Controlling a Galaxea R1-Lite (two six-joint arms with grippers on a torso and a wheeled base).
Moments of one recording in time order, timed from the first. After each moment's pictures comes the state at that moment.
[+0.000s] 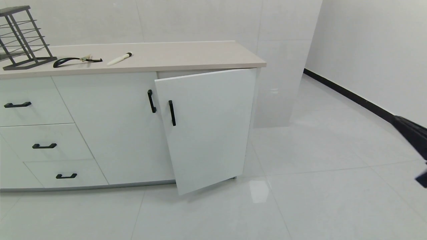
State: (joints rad) left arm 0.00 0.00 0.00 0.00 0.00 -0.02; right arm 0.15 1.09 -0.13 -1.18 0.23 -0.03
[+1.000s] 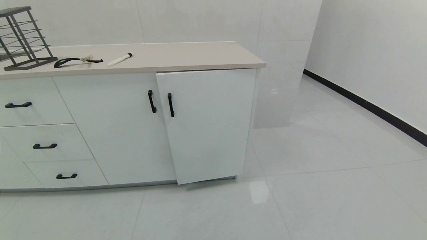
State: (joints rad) left arm 0.00 0.00 0.00 0.00 0.00 -0.02; right arm 0.00 0.05 0.00 -0.34 0.23 -0.04
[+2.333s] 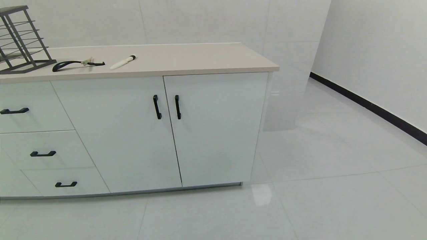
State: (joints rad) left arm 0.00 0.00 0.00 0.01 0.00 -0.01; right arm 0.00 0.01 0.00 0.00 0.01 0.00
